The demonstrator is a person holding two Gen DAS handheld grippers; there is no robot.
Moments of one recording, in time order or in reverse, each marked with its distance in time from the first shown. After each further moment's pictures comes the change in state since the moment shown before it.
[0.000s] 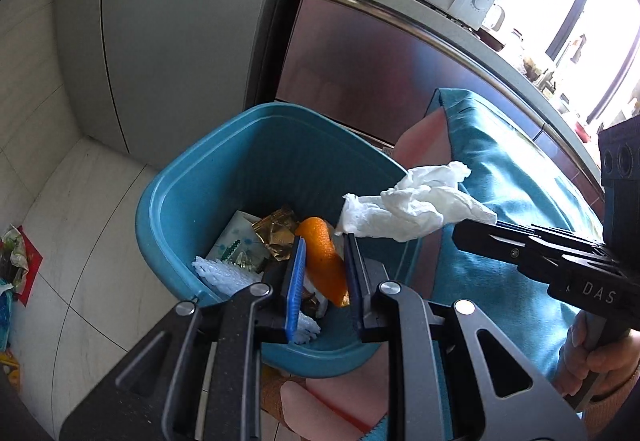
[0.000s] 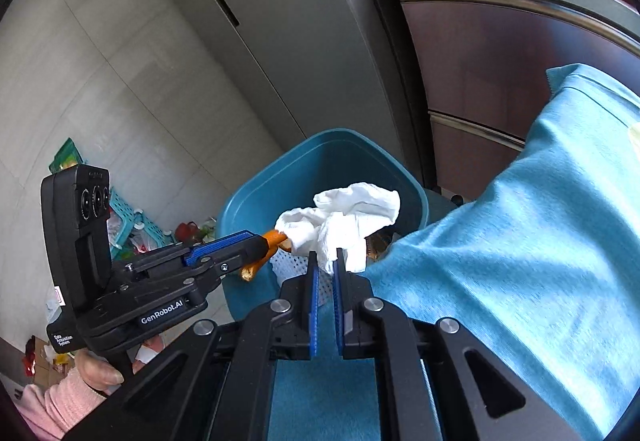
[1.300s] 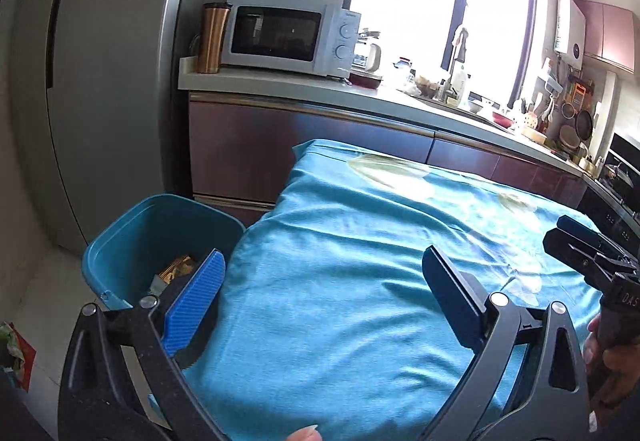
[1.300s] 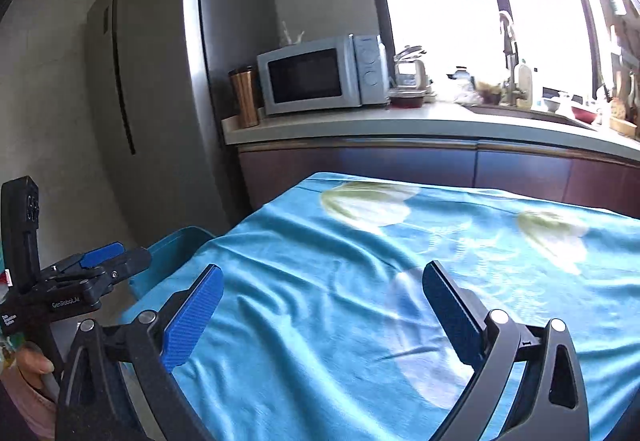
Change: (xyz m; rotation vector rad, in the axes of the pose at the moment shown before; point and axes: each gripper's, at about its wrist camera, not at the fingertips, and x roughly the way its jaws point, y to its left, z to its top) left arm -0.102 -0.160 -0.076 0.290 -0.319 -0.149; right arm -0.246 -0.007 -0.184 0.074 -0.592 -0.567
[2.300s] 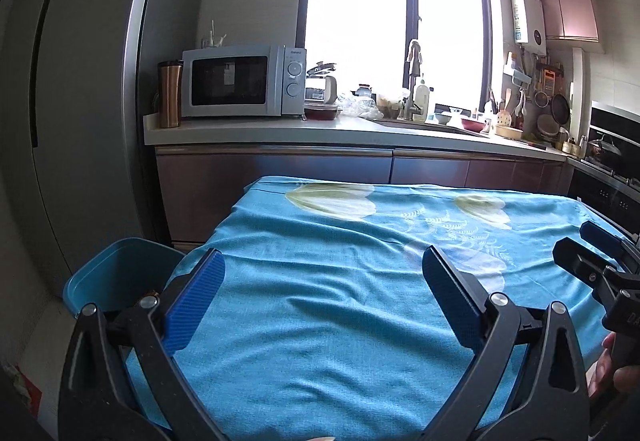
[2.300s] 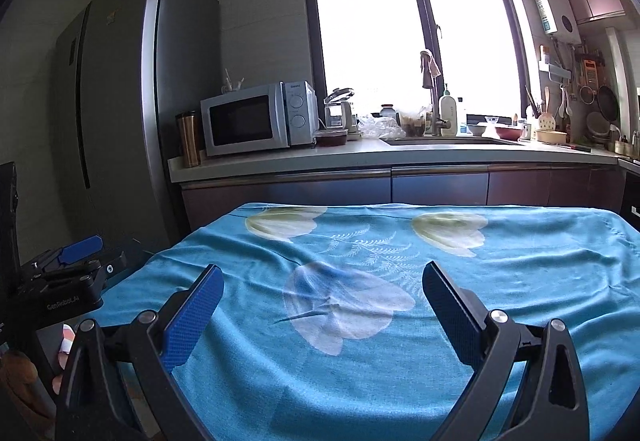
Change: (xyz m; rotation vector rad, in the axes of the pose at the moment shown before) left arm -0.026 -0.095 -0.022 0.142 -0.157 -0.023; right arm -0.069 -0.050 -0.039 0.047 -0.169 -0.194
